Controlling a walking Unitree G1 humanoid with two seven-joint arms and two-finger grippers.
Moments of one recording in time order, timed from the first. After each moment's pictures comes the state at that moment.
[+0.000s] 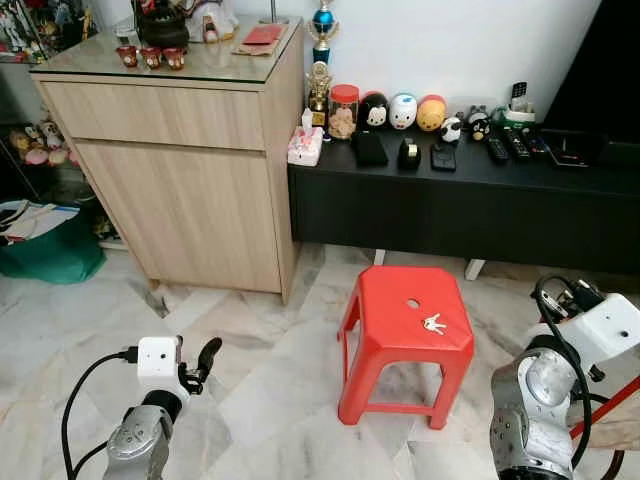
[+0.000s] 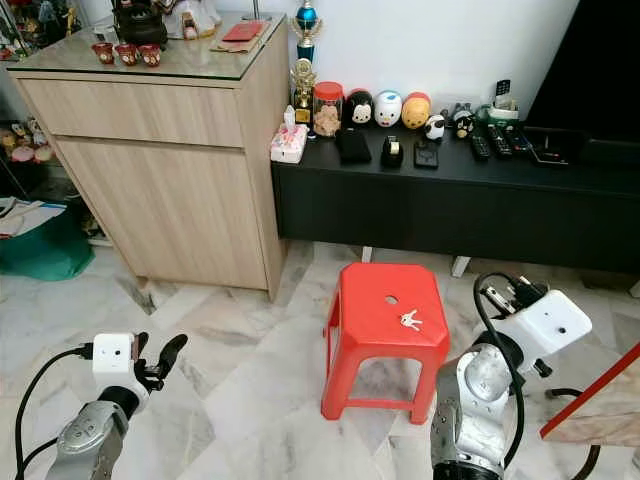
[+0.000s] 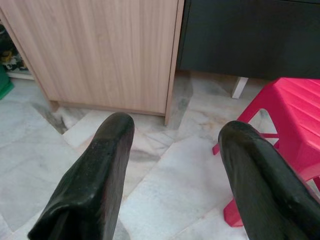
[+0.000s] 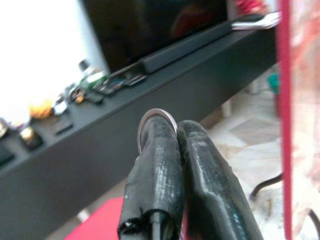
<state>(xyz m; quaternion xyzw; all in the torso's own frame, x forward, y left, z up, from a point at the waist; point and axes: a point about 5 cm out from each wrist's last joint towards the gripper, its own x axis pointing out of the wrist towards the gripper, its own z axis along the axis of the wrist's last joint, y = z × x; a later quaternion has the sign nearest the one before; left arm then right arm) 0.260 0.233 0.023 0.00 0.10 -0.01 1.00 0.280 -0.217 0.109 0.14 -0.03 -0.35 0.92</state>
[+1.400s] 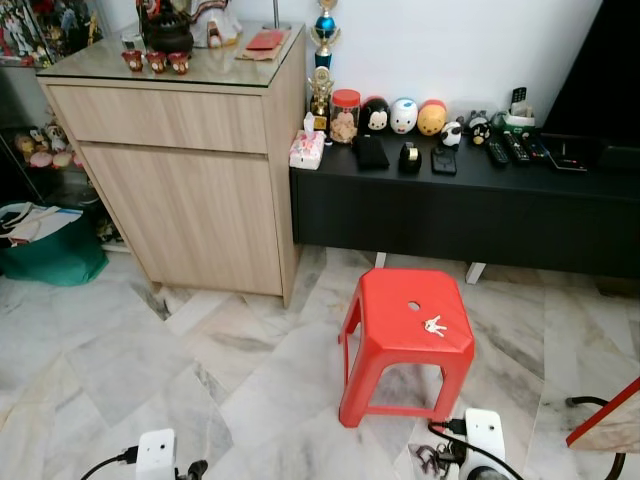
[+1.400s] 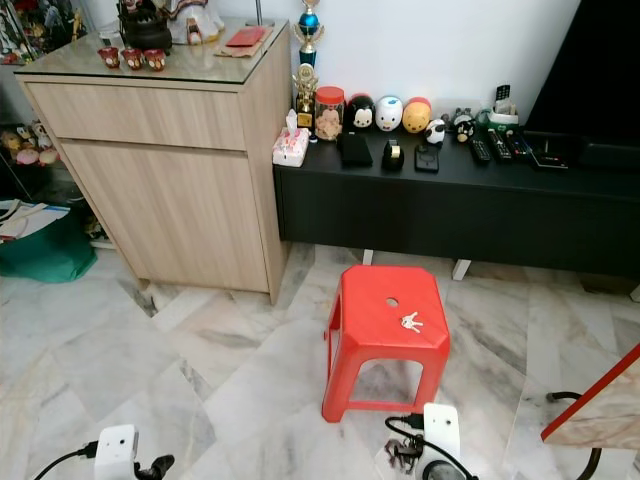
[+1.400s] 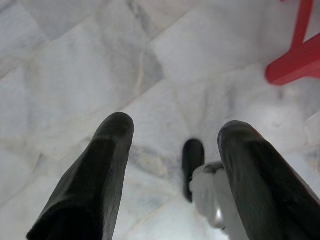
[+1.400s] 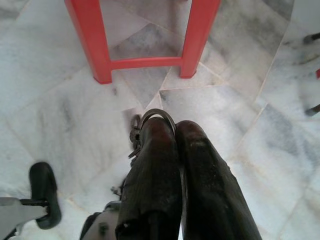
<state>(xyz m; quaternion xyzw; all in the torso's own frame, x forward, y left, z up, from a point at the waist) 0.171 0.249 -0.073 -0.03 0.41 0.10 0.91 0.189 -0.196 -0.080 0.02 0.44 -0.08 0.89</state>
